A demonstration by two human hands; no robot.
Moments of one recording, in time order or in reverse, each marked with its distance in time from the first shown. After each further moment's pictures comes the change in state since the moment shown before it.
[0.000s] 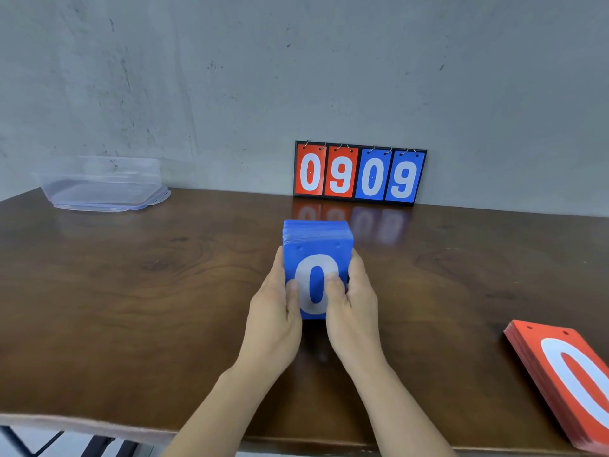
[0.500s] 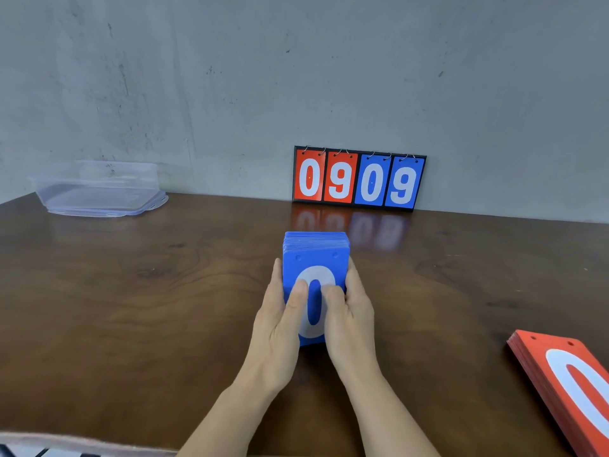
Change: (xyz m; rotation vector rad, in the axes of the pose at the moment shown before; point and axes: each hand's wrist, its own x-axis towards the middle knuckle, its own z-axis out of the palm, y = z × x) left_hand -0.001 0.004 0.005 -0.439 -0.108 -0.111; right_hand 0.004 0.003 0.012 0.109 -0.002 0.132
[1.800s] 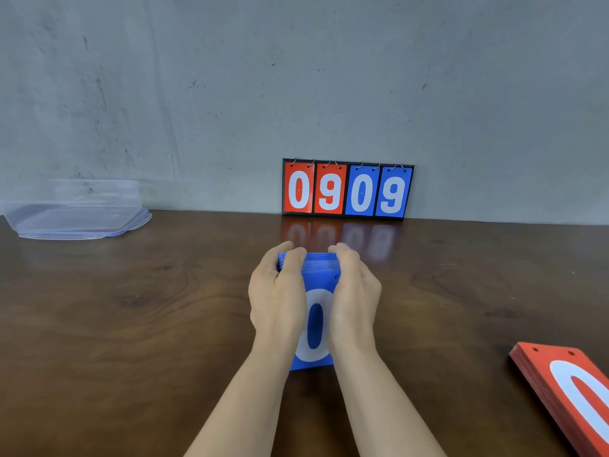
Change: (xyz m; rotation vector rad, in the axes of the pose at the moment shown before) left_hand 0.060 0.045 0.019 -0.011 0.388 -0.169; right_hand 0.034 -0.046 0.013 0.425 0.230 0.130
